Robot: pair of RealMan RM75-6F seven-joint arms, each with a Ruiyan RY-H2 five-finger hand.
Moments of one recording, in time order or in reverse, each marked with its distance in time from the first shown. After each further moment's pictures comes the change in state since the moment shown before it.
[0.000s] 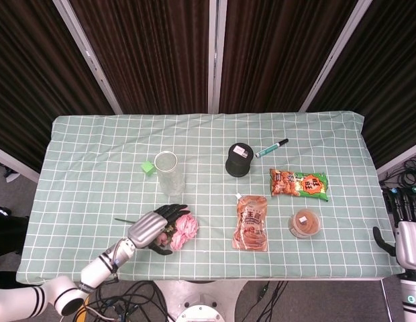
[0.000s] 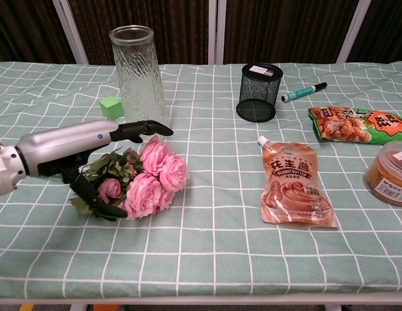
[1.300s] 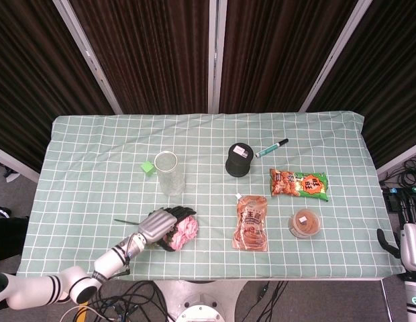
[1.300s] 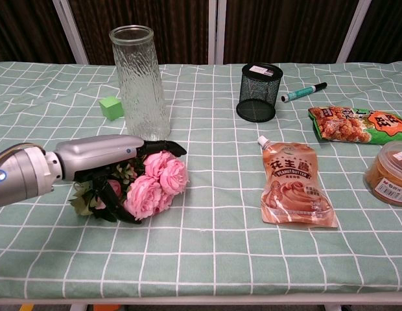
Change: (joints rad) left arm -0.095 -0.072 -0.008 0.078 -0.129 -0.112 0.093; right arm -0.010 -0.010 0.001 0.042 0.025 -0.019 0.039
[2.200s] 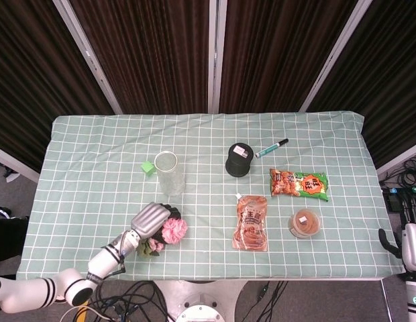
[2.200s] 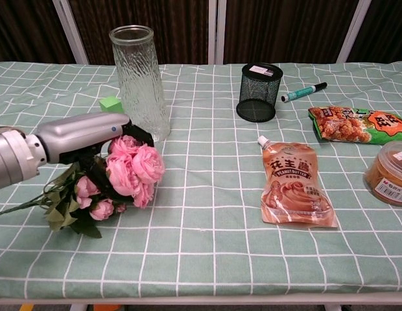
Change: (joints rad) left arm 0.034 0.040 -0.003 -0.034 0.003 0.119 0.064; right arm -0.003 0.005 0.005 -0.005 0.012 -0.007 -0.003
